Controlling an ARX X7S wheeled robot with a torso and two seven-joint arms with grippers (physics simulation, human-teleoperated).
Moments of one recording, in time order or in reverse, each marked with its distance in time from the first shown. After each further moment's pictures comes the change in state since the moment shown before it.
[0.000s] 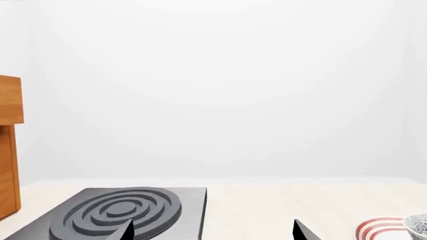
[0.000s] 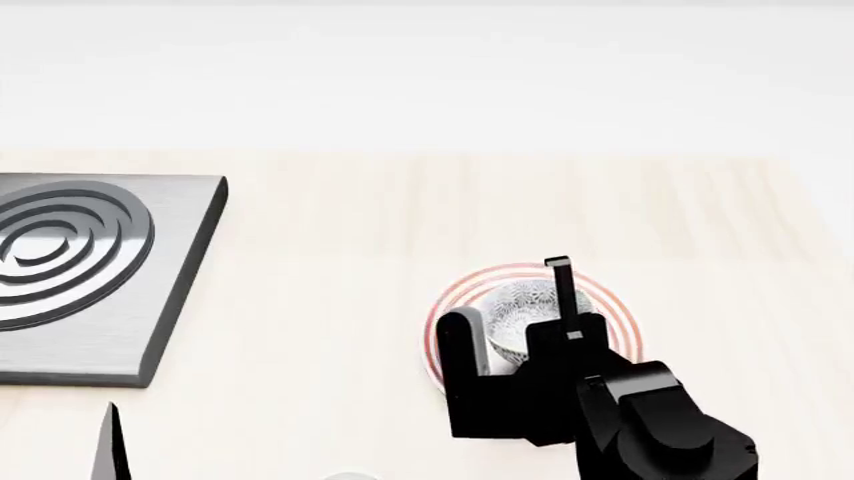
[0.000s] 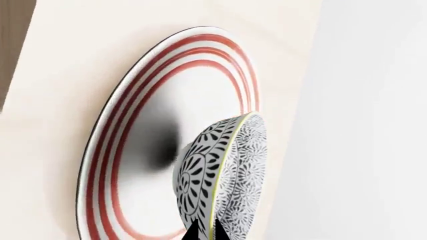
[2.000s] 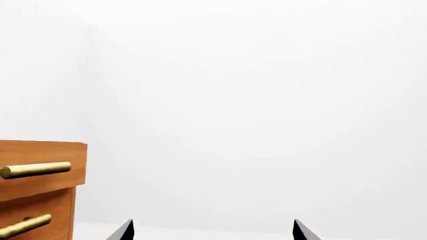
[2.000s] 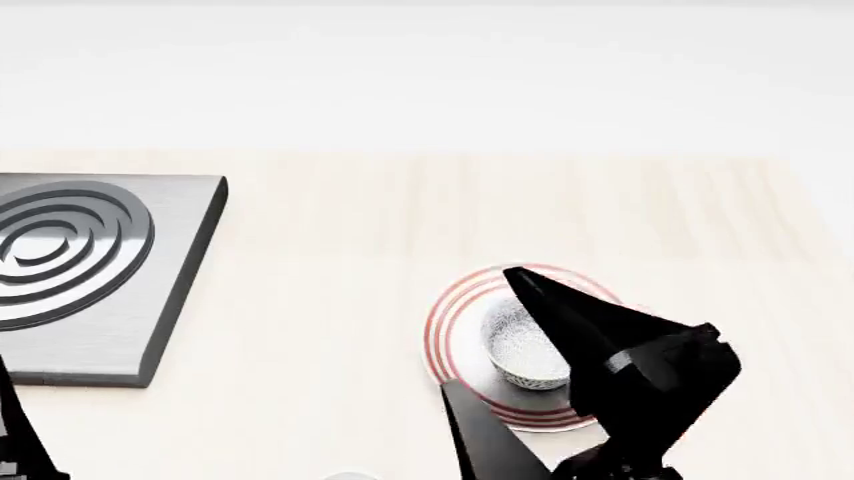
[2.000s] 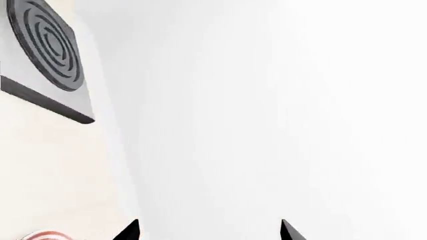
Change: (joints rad) left arm 0.016 -0.053 -0.092 0.208 0.030 -0.029 -0.137; right arm -0.350 0.704 0.430 -1.383 0.129 0.133 0.666
